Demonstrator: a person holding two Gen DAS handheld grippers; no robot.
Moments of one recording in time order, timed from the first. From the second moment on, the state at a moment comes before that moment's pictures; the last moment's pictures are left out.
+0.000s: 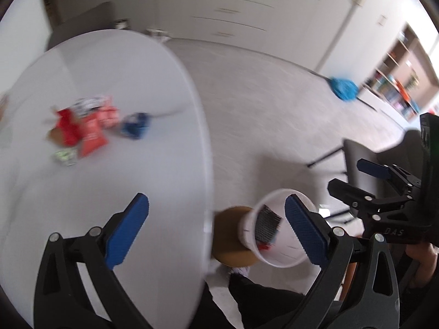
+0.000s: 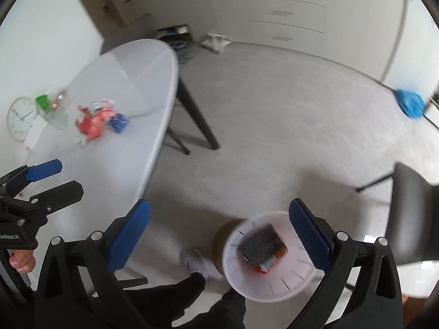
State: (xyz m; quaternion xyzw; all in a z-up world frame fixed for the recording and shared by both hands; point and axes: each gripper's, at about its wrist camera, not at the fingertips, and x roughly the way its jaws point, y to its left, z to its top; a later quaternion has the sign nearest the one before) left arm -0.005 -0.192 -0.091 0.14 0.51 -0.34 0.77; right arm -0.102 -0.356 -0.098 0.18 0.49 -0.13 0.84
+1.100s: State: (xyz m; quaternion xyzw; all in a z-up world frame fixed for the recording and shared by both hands) left arm 0.164 -0.031 -0.157 0.05 0.54 -0.13 0.83; right arm 0.136 -0.246 -0.171 0.07 0.56 0.00 0.83
